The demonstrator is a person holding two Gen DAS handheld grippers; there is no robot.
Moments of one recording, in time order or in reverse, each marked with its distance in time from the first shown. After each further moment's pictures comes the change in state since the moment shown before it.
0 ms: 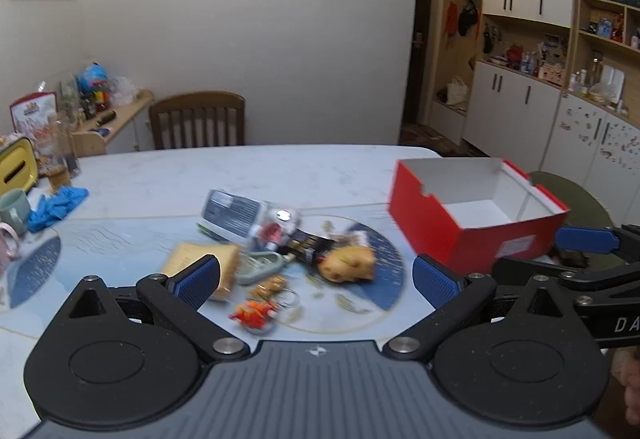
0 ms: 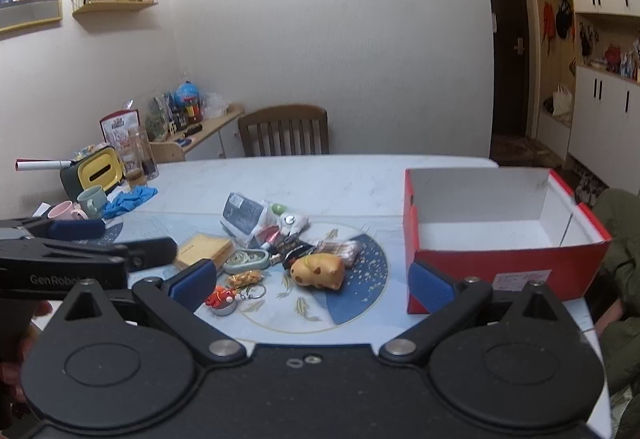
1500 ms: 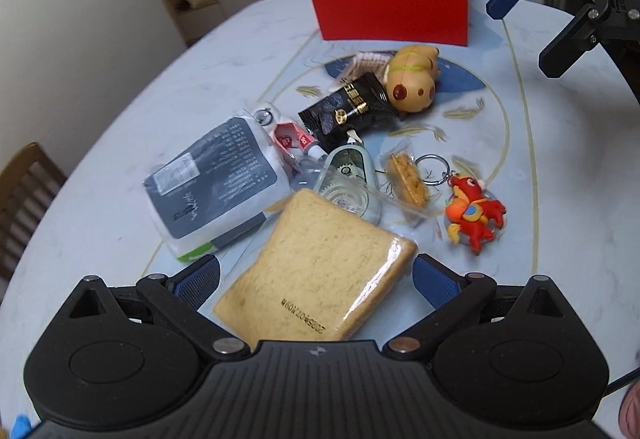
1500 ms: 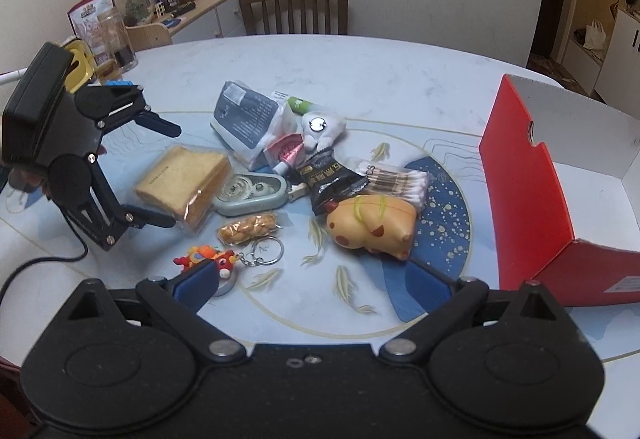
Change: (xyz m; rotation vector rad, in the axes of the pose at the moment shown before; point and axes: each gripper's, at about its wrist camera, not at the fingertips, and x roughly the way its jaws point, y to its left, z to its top) left arm 0.244 0.163 -0.008 0.864 0.256 -0.580; right arm 0.170 0.049 0.008 -0.053 0.378 -0.022
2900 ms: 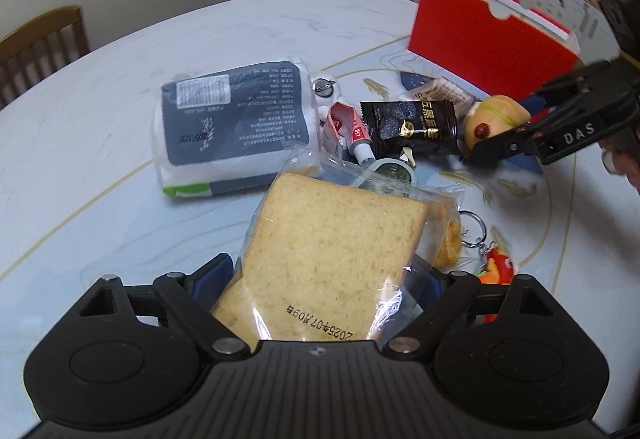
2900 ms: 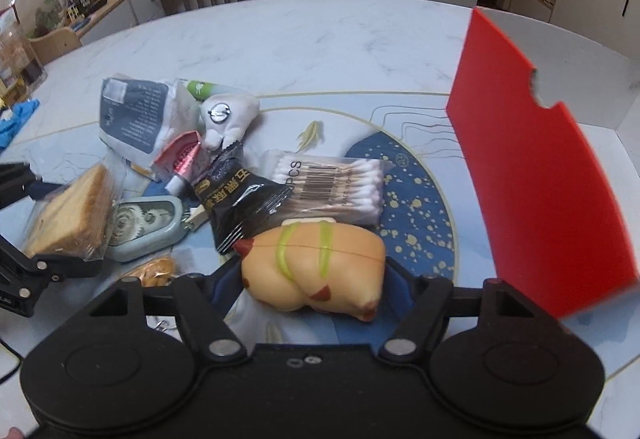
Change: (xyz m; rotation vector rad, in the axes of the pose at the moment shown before) left arm 0.025 0.023 -0.010 -0.506 0.008 -0.015; right arm 0.080 -0.036 0.020 0.167 0.080 -0.121
